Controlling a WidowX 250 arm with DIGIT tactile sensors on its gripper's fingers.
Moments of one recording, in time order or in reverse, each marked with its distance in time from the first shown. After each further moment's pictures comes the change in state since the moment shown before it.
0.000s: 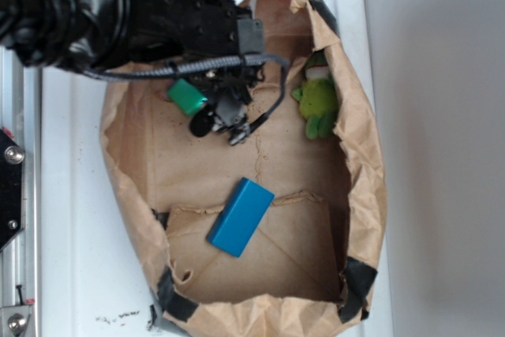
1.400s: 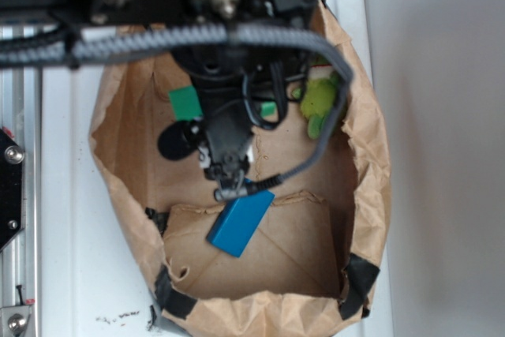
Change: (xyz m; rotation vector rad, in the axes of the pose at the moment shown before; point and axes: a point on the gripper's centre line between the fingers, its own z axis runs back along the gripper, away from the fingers) arm 0.003 -0.058 0.148 -0.254 -0.076 -0.514
